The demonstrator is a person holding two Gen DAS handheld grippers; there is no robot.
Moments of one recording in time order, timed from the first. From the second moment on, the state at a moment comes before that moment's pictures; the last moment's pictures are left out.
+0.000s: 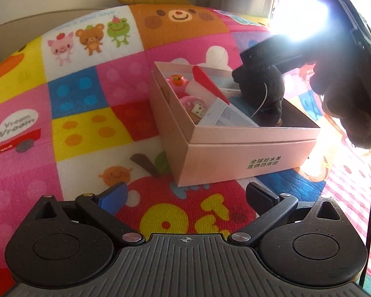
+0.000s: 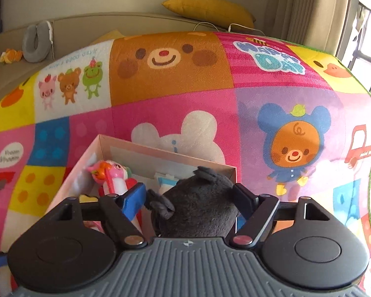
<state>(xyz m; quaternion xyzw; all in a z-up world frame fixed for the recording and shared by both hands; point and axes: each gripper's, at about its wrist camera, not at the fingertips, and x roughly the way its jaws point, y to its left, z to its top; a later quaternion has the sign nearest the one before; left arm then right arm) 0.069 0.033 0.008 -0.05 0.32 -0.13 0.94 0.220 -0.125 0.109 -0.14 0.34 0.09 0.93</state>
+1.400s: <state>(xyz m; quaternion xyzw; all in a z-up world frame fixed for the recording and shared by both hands) 0.050 0.009 0.005 0.02 0.34 0.01 0.94 0.050 -0.183 0.045 -0.03 0.33 0.13 0.93</state>
